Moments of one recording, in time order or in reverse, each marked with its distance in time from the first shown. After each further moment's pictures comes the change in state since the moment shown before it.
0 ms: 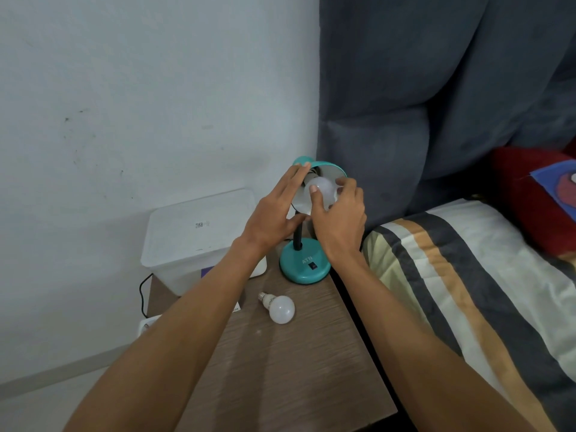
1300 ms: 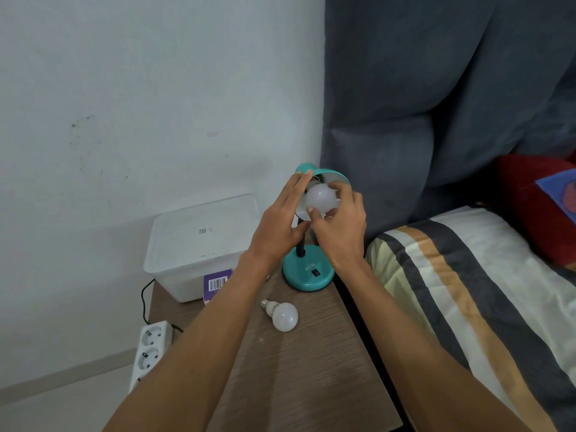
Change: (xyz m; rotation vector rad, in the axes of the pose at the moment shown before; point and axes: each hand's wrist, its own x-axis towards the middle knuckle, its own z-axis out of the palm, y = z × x) left_hand -0.005 0.011 0.006 -0.081 0.050 -0.113; right_hand 0.002 0.006 0.004 0.131 -0.100 -0.067
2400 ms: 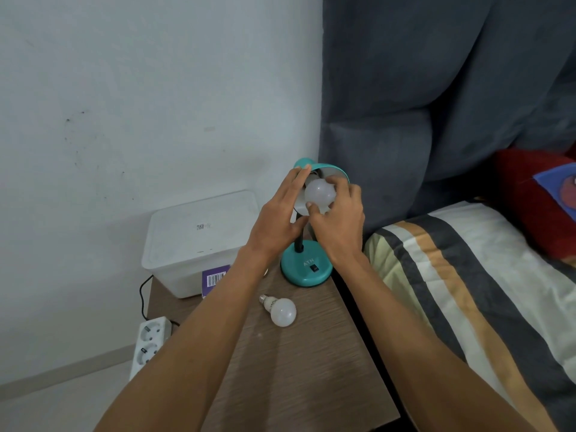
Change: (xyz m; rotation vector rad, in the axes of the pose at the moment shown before) left_hand 0.001 0.000 0.001 0.006 -0.011 0.000; right_hand 0.000 -0.004 -0.003 -0.093 -0.002 -0.037
